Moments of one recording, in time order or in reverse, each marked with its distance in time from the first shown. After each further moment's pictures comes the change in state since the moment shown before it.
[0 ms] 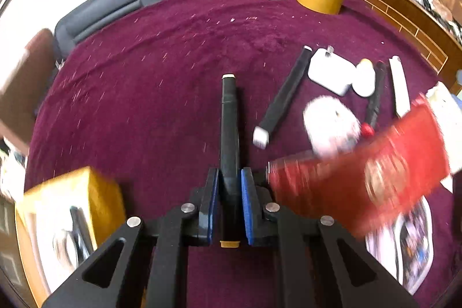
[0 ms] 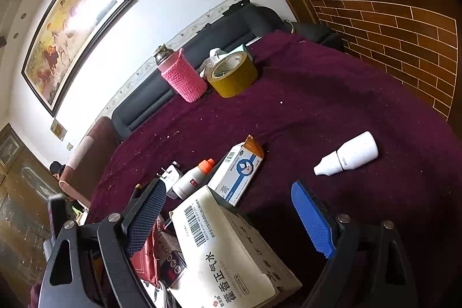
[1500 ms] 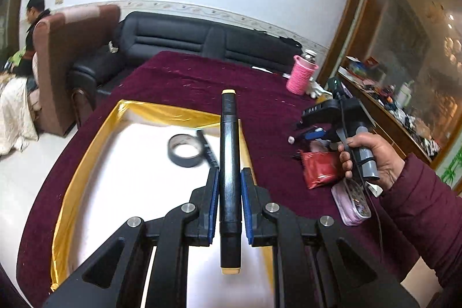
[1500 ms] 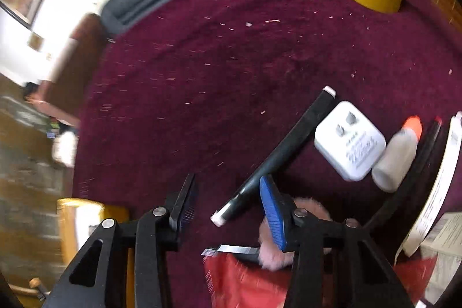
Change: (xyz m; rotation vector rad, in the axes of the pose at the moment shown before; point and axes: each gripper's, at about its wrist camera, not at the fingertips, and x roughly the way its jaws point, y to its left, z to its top) left arm -0.177 0.139 -0.188 -0.428 -0.438 -0.116; right arm 0.201 0.197 -0.036 -0.188 0.555 -0.222
